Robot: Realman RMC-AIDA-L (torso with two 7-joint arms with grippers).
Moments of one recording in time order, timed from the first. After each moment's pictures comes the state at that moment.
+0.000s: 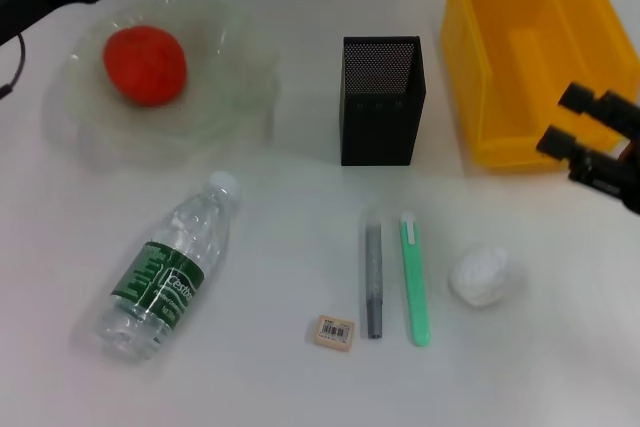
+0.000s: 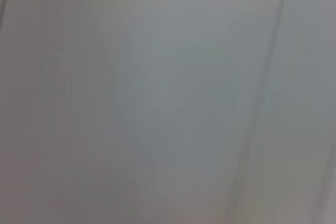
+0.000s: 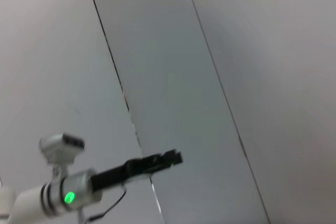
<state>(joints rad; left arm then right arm) -0.53 -2.07 0.60 0.65 1.58 1.34 -1.36 0.37 2.06 -0.31 -0.45 -1.88 -1.85 1.13</state>
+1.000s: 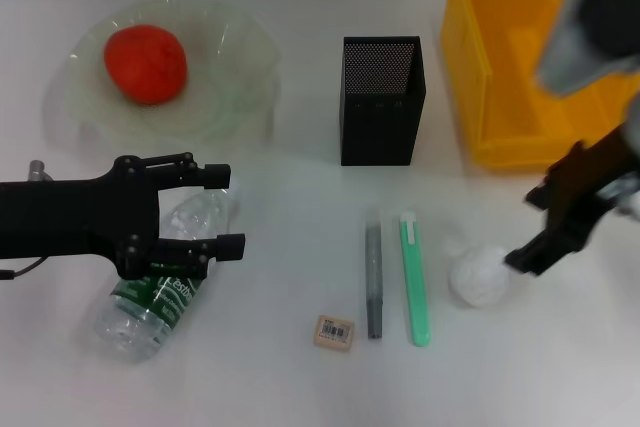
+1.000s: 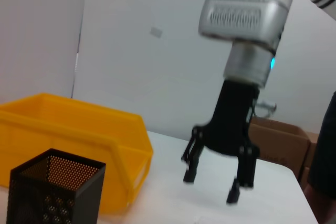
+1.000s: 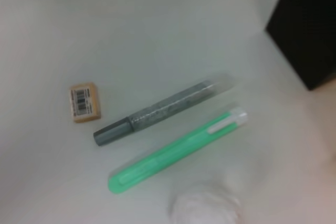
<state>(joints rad) -0.45 -2.01 0.77 0.68 1.92 1.83 -1.28 0.60 2.09 -1.38 -1.50 -2.62 -1.82 2.34</state>
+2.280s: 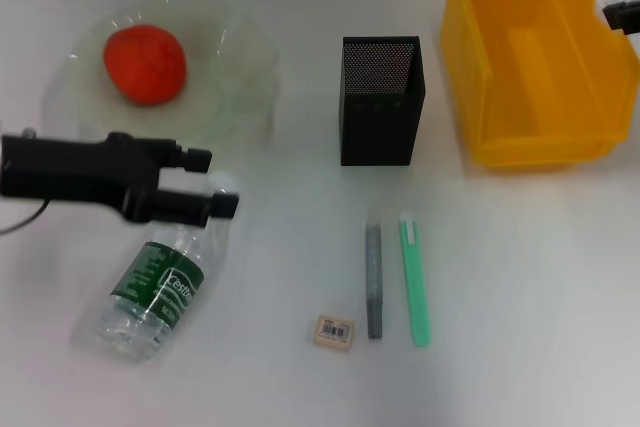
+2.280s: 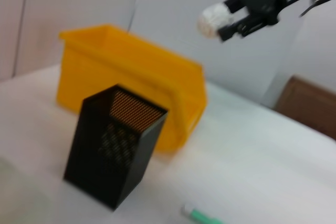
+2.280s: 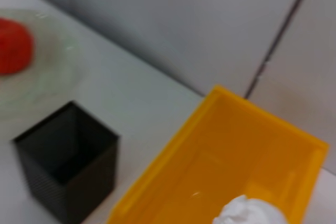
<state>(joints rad) -0.49 -2.06 0.77 0.97 2.10 1.77 -1.73 0.53 2.08 -0.96 -1.74 -2.62 -1.60 2.38</state>
